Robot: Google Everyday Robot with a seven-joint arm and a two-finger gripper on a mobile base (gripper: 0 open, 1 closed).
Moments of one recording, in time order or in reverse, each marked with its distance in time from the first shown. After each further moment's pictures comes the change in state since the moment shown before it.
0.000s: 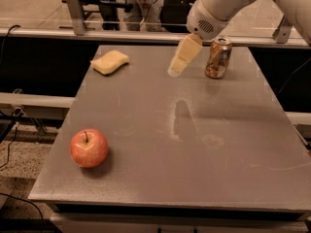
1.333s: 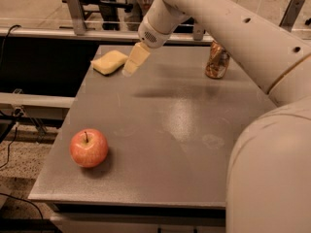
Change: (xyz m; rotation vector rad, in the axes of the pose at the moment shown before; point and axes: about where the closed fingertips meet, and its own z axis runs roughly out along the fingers) arm -0.094 -0.014 0.121 -0.018 -0.067 0.060
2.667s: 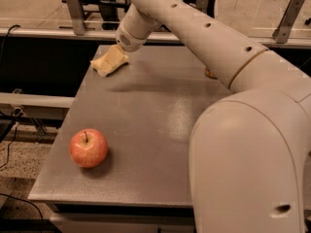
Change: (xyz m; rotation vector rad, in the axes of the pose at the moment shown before) arm -0.048 0.012 0.063 -0.062 -0.030 0.115
